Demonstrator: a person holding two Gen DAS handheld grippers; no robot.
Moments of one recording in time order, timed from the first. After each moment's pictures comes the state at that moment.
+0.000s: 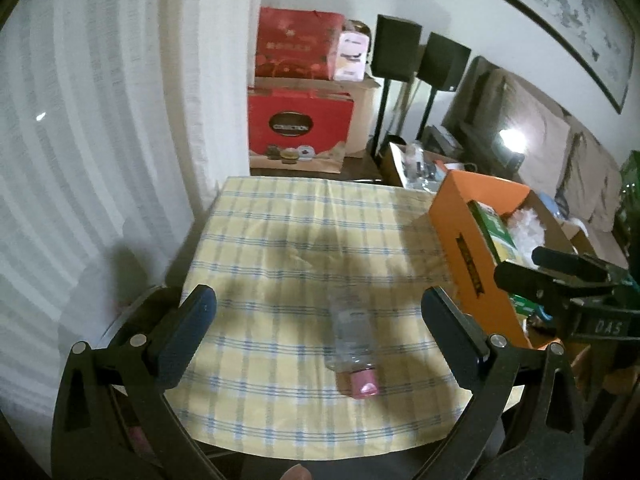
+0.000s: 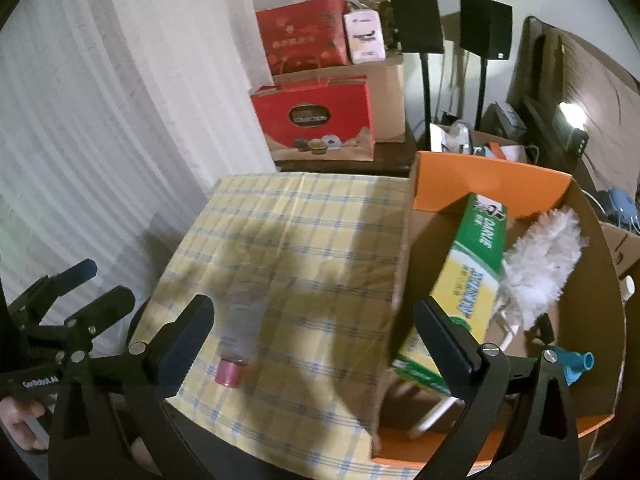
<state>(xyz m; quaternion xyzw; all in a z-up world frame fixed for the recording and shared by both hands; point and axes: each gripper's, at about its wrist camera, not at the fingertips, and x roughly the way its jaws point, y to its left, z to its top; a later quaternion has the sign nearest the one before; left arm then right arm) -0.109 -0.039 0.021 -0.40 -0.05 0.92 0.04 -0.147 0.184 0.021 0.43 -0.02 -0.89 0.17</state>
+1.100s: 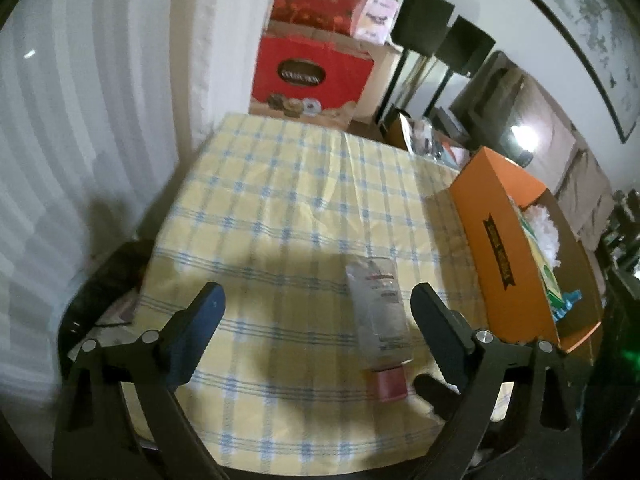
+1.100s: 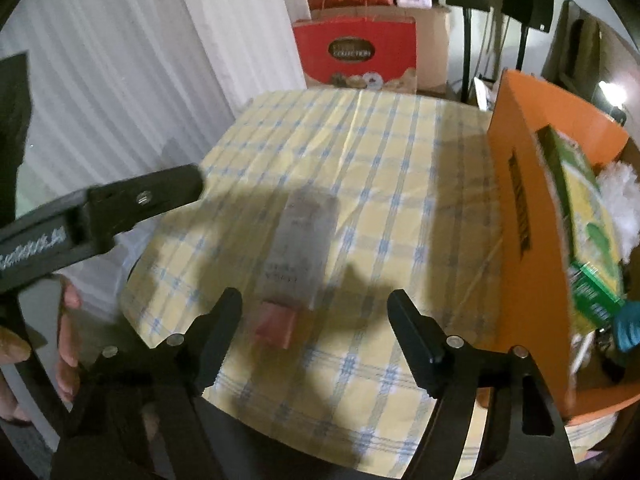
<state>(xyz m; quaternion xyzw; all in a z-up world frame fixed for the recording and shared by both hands) -0.143 -0.066 -0.051 -0.46 -0.12 0.88 0.06 -0.121 0.110 -0.068 0.49 0.01 -0.85 0.20</state>
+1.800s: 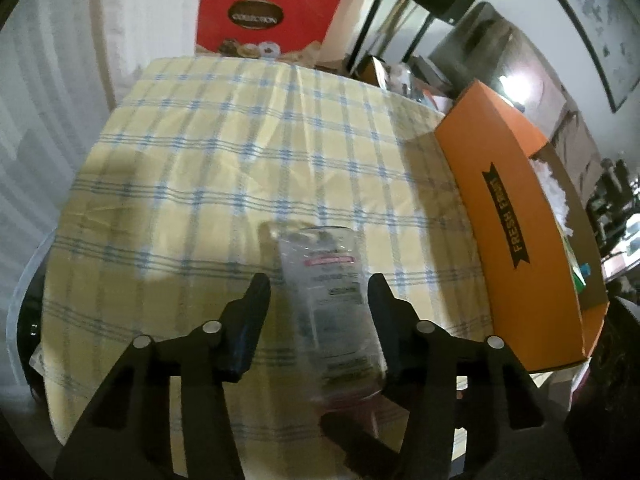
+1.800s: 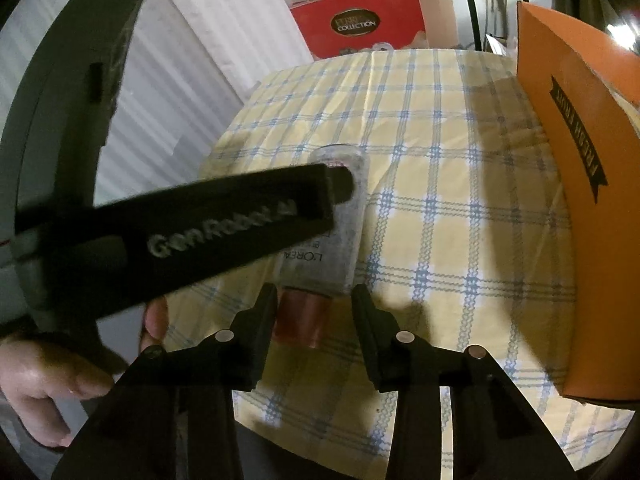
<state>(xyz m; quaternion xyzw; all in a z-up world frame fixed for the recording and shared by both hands) -0.181 -0.011 -0.106 -0.52 -0.11 0.84 0.12 -0.125 0.106 -0.107 0.51 -0.08 -0.83 0.23</state>
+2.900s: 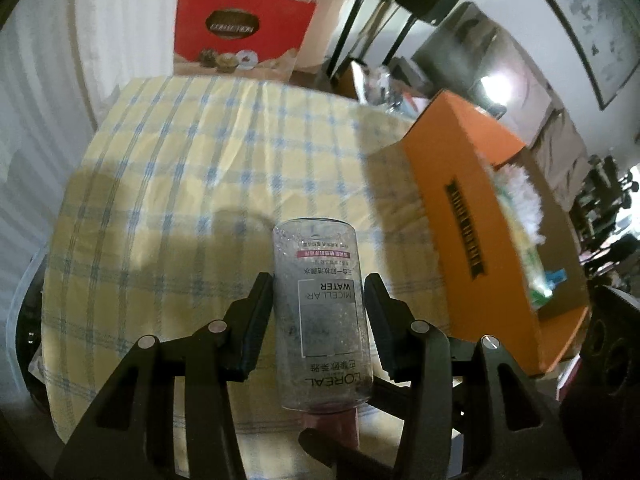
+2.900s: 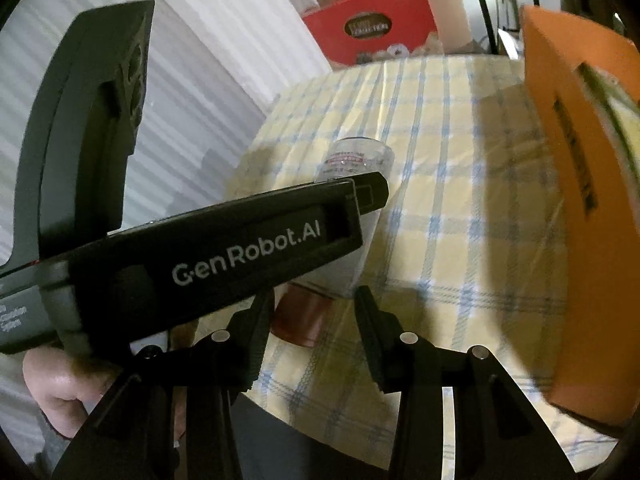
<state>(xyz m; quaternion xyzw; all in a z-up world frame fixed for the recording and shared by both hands) -0.189 0.009 -0.070 -0.52 -0.12 0.84 0.14 -0.129 0.126 -0.077 0.51 -0.11 -0.81 0.27</state>
